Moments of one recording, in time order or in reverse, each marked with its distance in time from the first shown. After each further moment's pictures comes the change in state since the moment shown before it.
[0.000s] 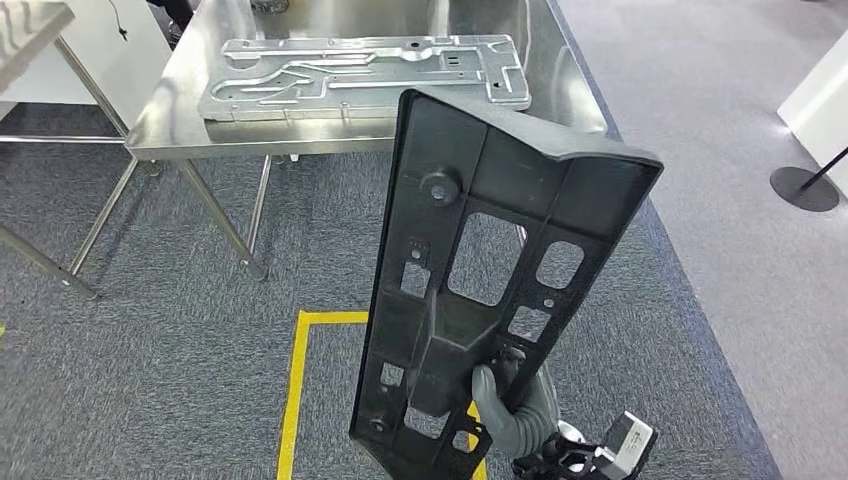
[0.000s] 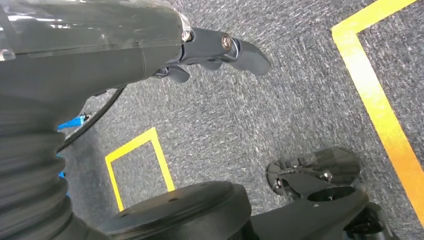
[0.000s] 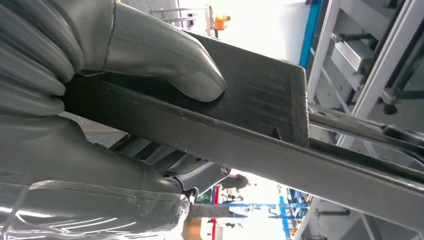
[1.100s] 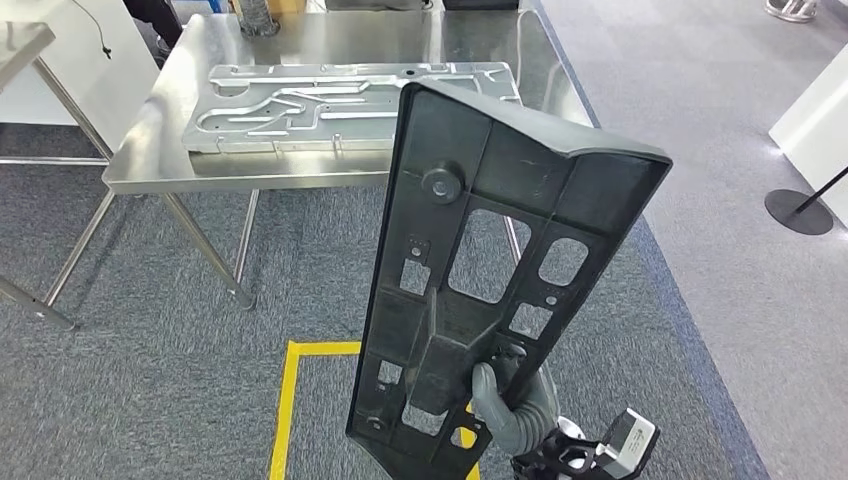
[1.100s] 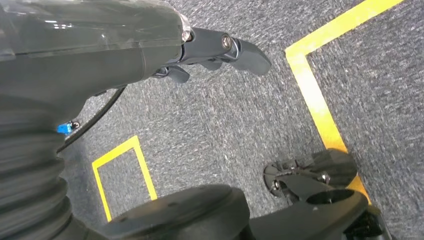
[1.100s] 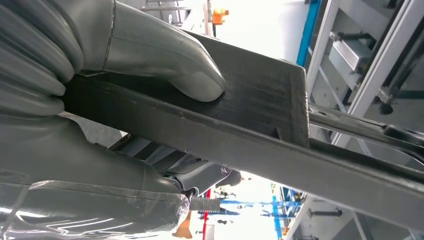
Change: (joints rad) left arm -0.003 -0.002 0.003 0.000 0.003 0.001 0.003; right arm -0.015 -0.006 0.006 0.004 -0.013 -0.001 -0.004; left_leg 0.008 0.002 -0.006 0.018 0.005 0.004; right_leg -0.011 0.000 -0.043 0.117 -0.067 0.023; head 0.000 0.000
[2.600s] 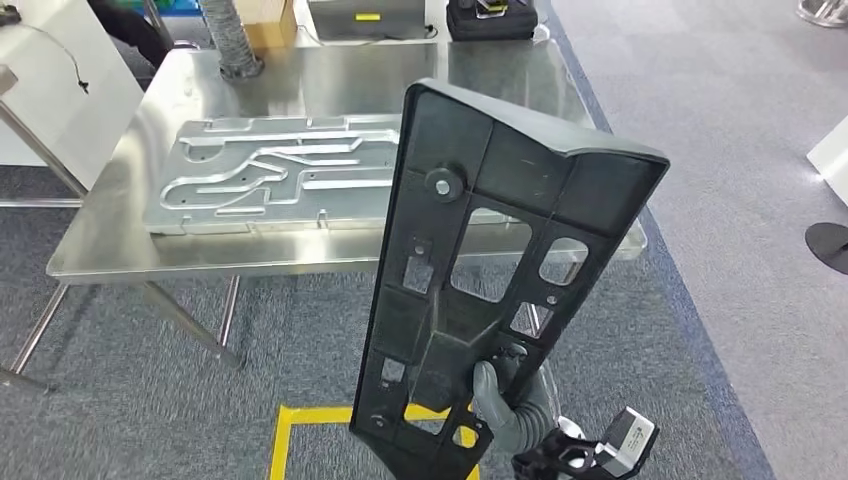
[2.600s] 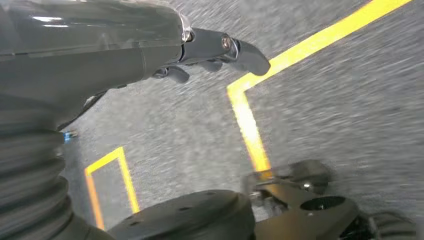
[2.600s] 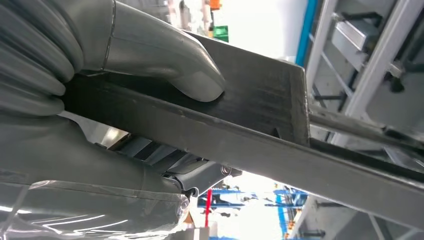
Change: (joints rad) left arm 0.007 0.000 0.011 0.003 -0.013 0.005 -0.009; right arm -0.011 -0.004 0.007 0.014 -0.006 -0.008 -0.007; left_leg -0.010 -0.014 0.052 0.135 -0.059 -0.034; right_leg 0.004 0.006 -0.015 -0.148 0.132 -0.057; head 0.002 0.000
